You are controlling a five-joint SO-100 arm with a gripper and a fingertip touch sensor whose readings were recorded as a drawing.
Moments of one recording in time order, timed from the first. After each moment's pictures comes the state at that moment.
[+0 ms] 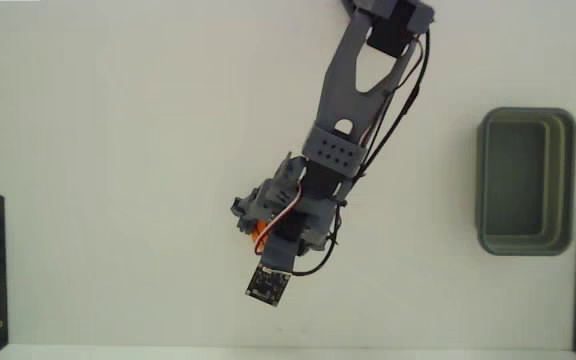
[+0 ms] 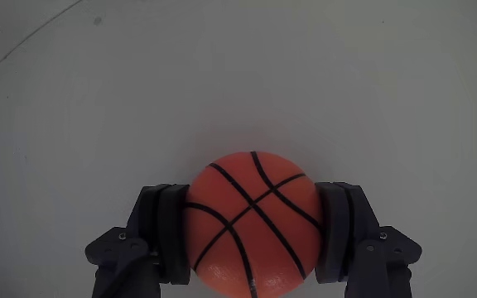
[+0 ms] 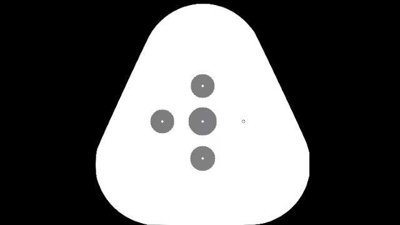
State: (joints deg) arm 22.3 77.8 86.6 48.0 -0.3
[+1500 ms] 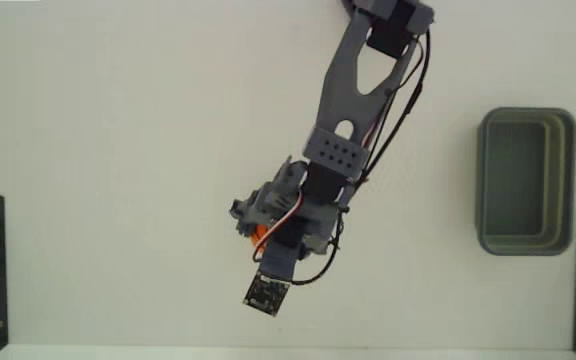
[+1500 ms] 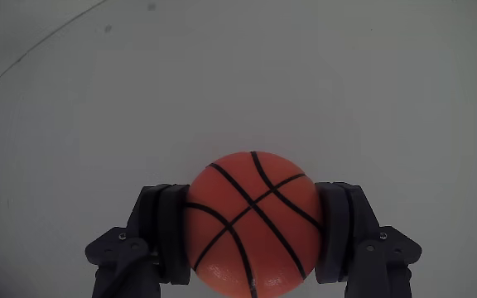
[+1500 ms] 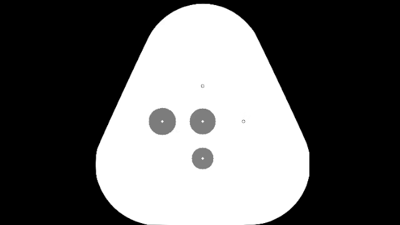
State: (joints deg) arm 22.3 77.8 75.1 60.2 -0.2
